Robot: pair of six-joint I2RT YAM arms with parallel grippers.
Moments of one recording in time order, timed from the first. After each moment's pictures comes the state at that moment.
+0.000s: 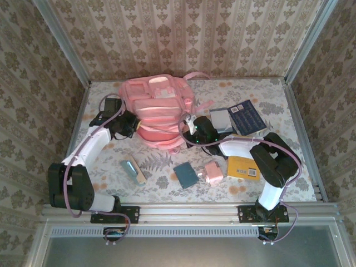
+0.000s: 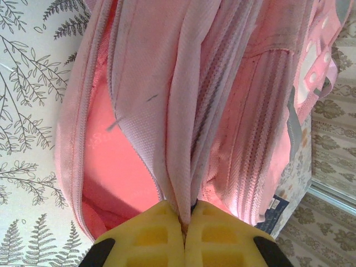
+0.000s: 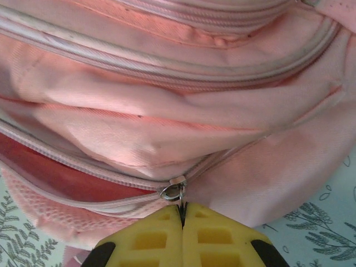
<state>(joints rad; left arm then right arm) -0.18 1.39 1.01 -0.51 0.29 -1.24 0.63 1.75 0.90 0.21 -0.05 0.16</state>
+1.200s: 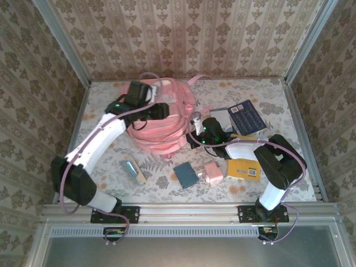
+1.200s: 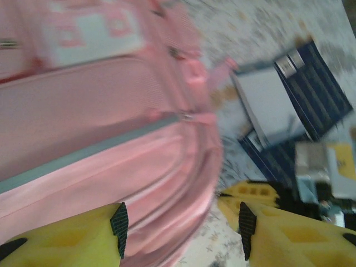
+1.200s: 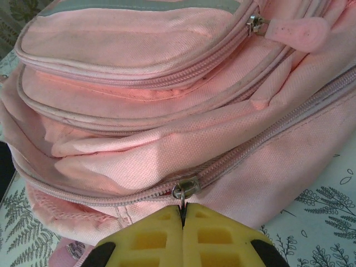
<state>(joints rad) -0.52 1.51 1.39 -0.69 0.19 -0.35 0.58 1.70 0.79 0.37 -0.23 0.26</state>
